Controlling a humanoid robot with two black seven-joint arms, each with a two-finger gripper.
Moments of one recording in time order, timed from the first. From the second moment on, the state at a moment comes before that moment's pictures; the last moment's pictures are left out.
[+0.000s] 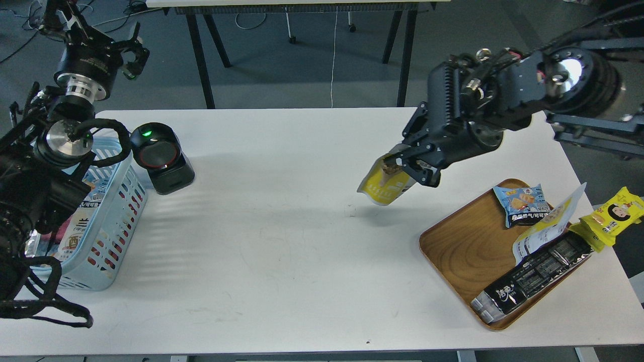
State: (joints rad) left arm -0.94 0.33 -0.77 -0.38 -0.22 -0.49 -0.30; right arm 1.74 -0.54 -0.40 1.40 -2.02 0.20 0.49
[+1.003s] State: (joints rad) left arm -0.94 0.34 -0.77 -0.38 -0.22 -0.49 -0.30; right arm 1.57 -0.14 -0.35 1.11 -2.01 0.20 0.49
